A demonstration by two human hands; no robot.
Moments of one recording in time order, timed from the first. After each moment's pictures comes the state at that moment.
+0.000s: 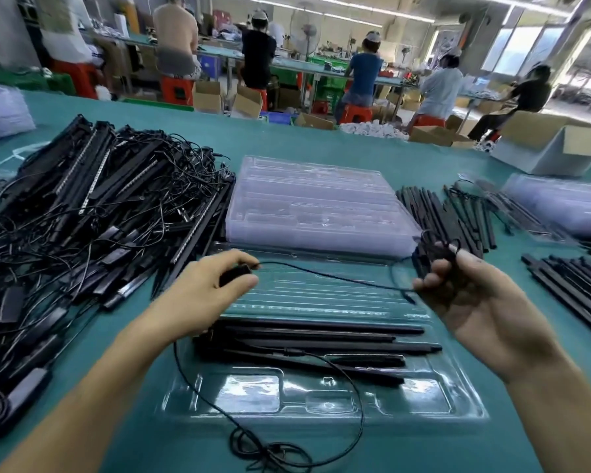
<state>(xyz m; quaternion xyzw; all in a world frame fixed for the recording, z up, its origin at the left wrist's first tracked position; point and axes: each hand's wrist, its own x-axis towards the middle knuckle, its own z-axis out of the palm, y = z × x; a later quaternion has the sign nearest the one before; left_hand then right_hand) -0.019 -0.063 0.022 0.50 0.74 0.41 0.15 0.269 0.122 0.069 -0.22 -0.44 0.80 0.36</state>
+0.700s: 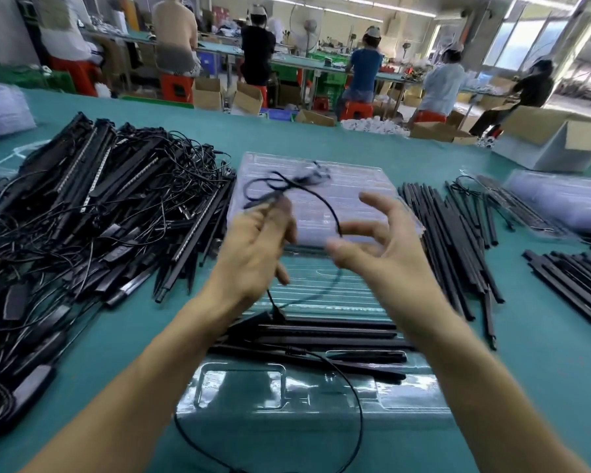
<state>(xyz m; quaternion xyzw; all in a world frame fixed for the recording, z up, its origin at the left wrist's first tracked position) 0.033 -0.028 0.067 0.46 0.54 0.68 0.17 0.185 0.062 0.087 -0.24 -0.72 0.55 0.35</state>
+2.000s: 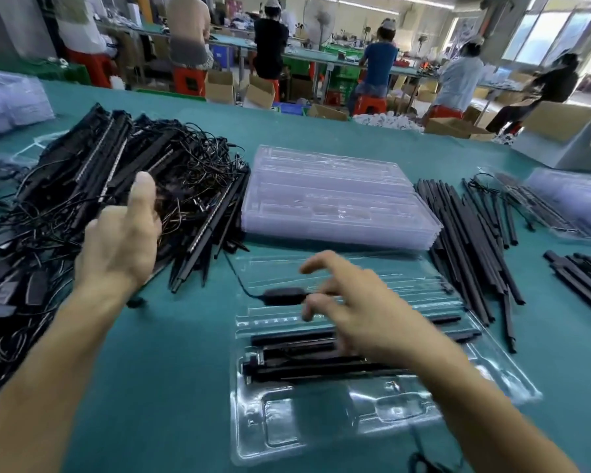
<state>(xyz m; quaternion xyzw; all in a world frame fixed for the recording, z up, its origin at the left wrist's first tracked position) -0.065 -0.106 0.056 0.18 0.84 0.51 -0.01 0.172 0.034 0.074 -0.20 -0.91 0.36 0.07</state>
